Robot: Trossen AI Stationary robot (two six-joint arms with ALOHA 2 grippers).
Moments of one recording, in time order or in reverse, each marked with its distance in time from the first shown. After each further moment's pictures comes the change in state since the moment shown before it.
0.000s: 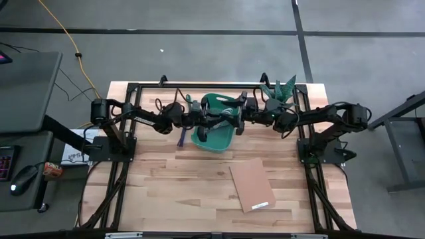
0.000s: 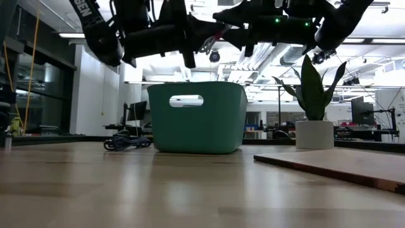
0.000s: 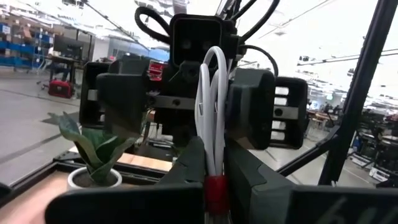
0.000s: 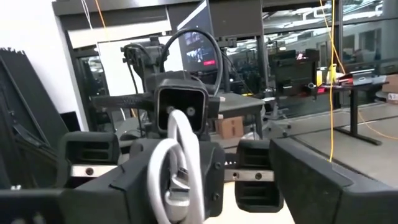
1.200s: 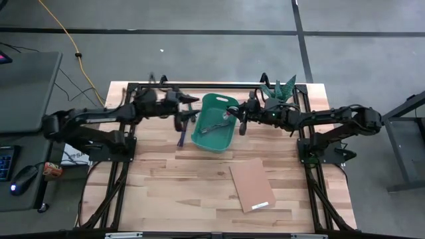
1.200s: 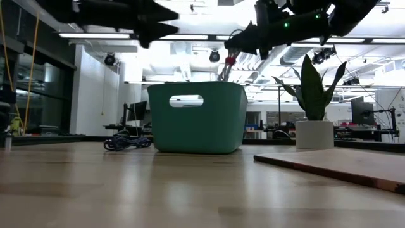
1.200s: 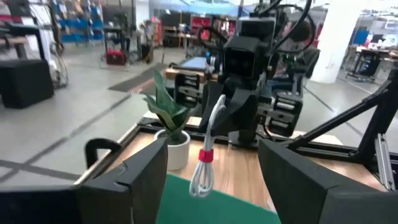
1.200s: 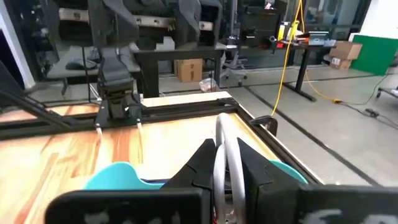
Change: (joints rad) left arm 0.141 -0.635 -0.108 -0.779 -0.019 0.191; right arm 0.005 -0.165 -0.002 -0.447 0.152 -0.183
